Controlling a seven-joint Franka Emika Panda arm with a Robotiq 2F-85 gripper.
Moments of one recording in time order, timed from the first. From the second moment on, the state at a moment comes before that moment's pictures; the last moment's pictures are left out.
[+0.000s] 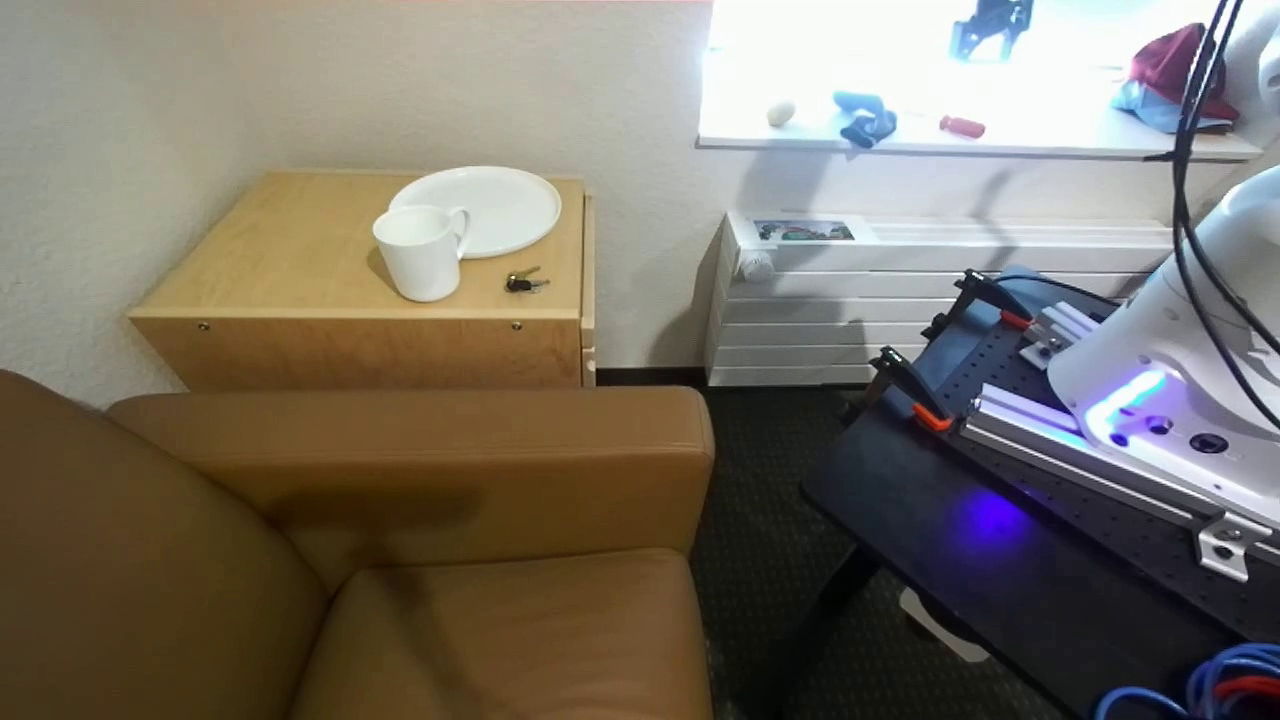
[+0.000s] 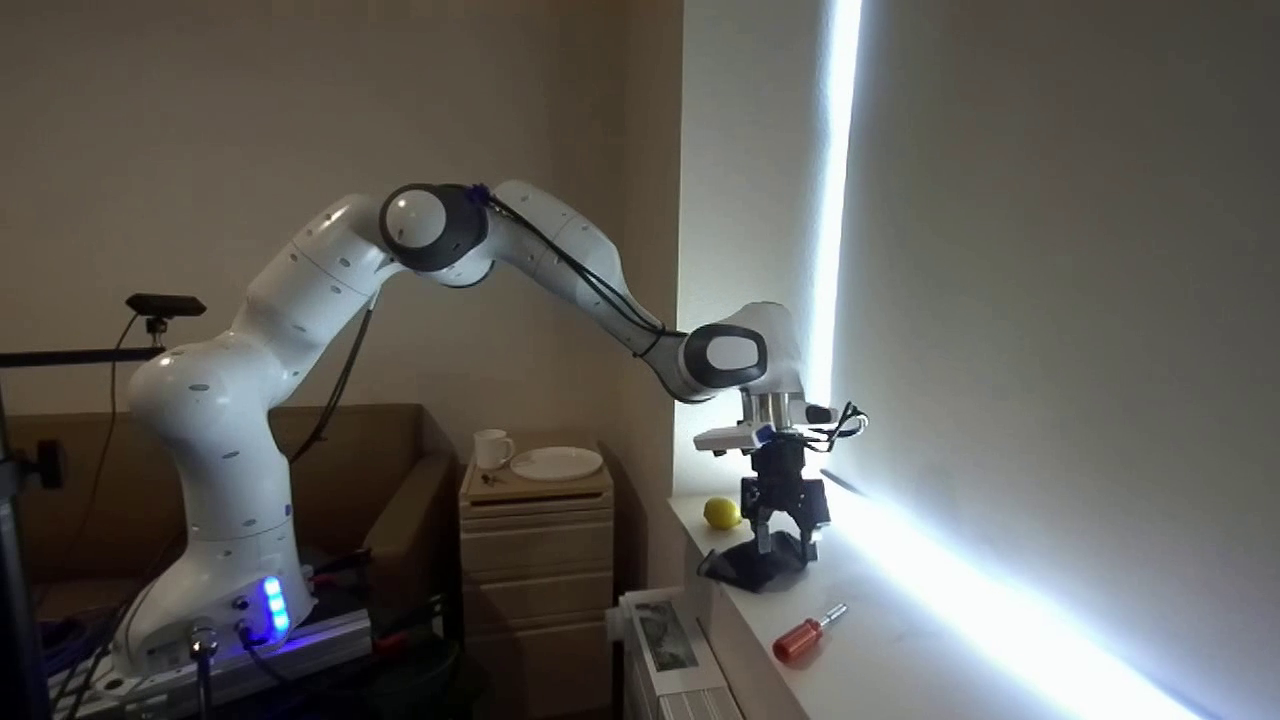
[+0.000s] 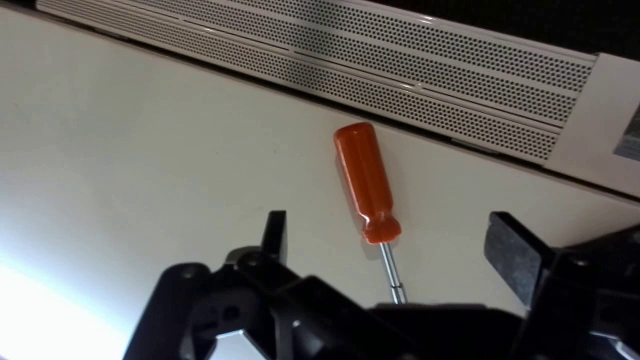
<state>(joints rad) -0.67 0.73 -0.23 -1.47 -0.23 2.22 -0.30</state>
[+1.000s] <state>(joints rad) -0.74 0.87 -0.18 -1.27 -0.14 2.03 -0.69</state>
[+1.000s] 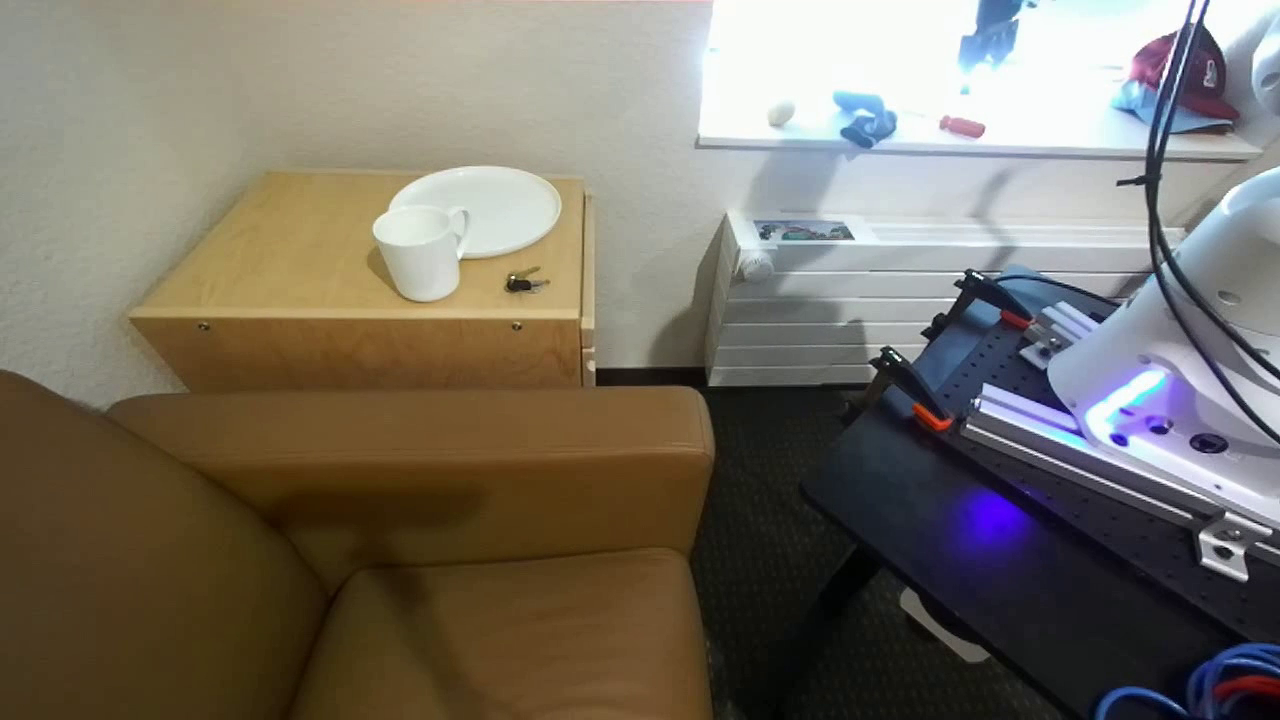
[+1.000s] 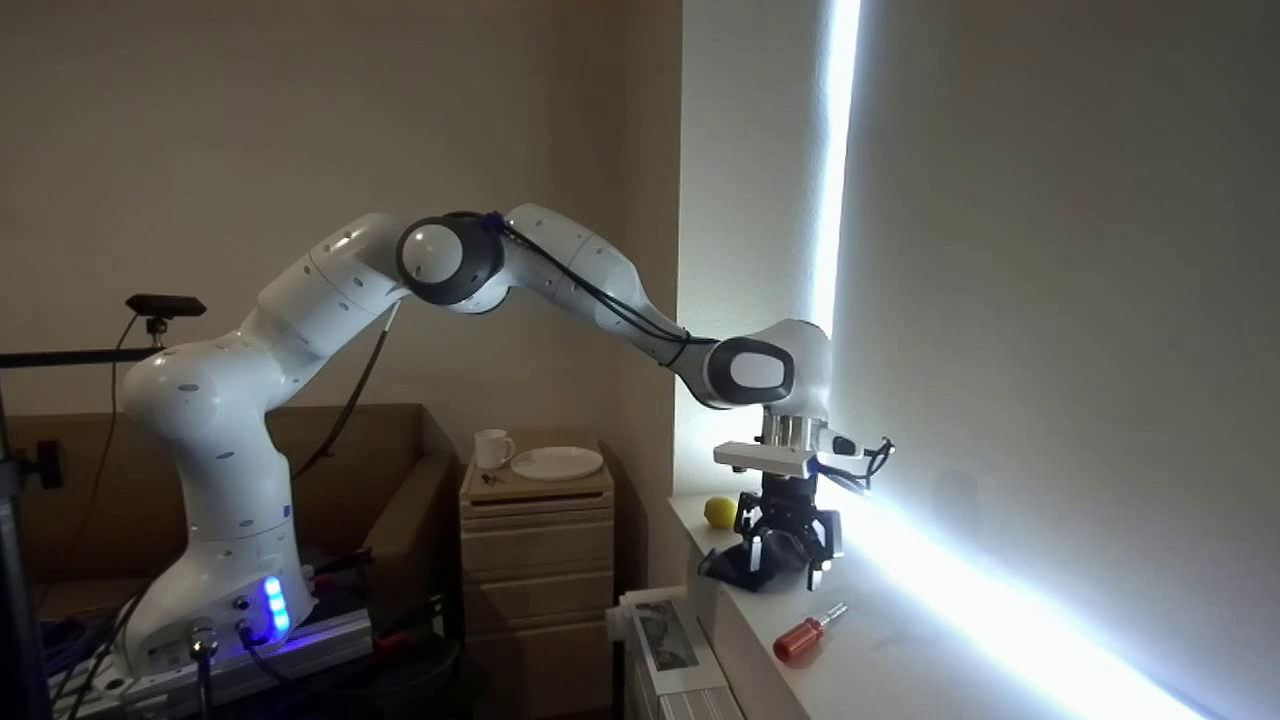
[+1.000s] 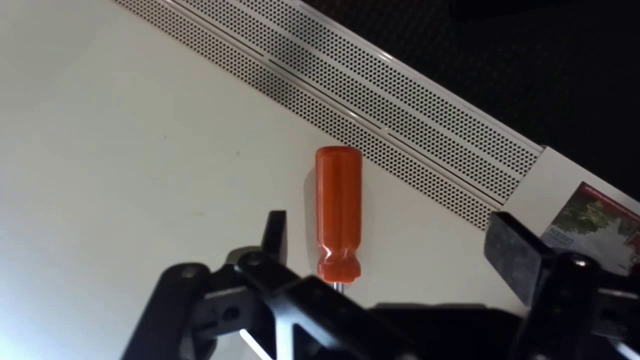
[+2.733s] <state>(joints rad) -0.74 1.09 -0.20 -1.09 -0.15 2.08 -0.40</state>
